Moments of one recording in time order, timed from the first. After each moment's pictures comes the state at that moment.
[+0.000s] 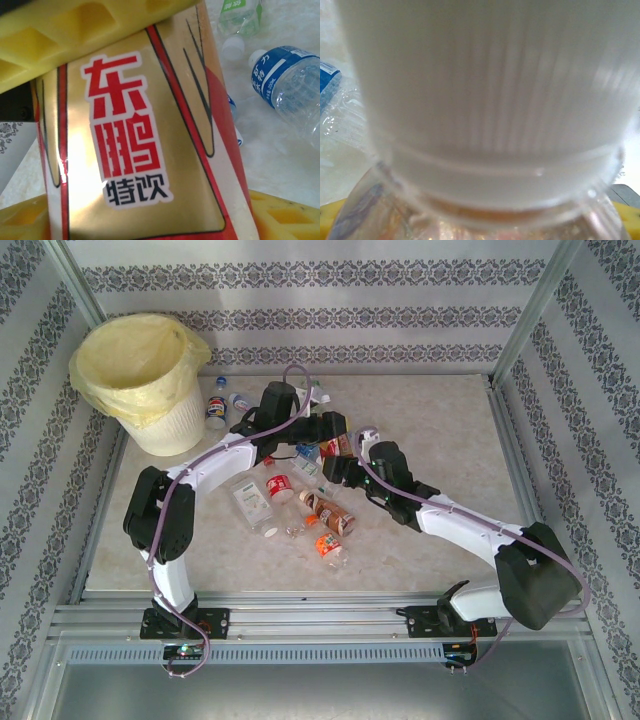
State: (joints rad) left arm -0.48 1.84 1.42 -0.06 0.61 -0.73; right arm 0.60 1.36 0.75 0.19 -0.12 0.58
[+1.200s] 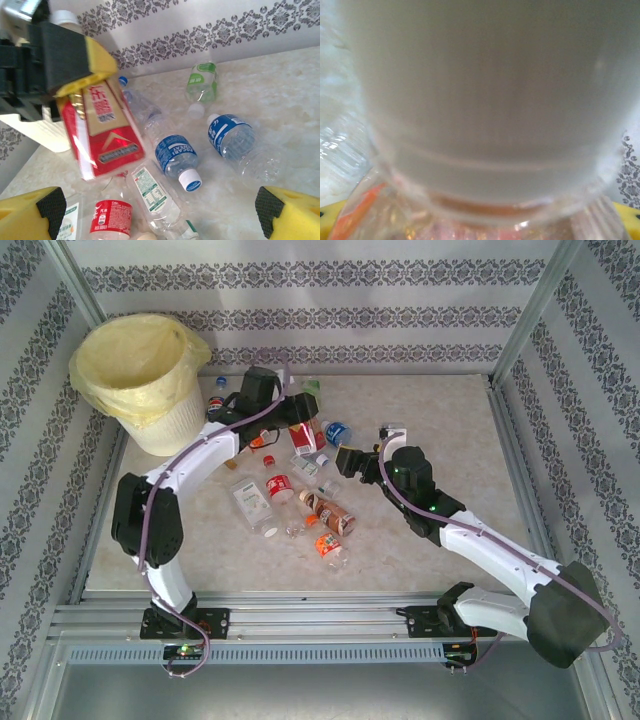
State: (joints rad) left arm -0.39 1.76 1.51 -0.31 0.24 -0.62; right arm 0.58 1.13 0.69 0.16 0.07 0.50
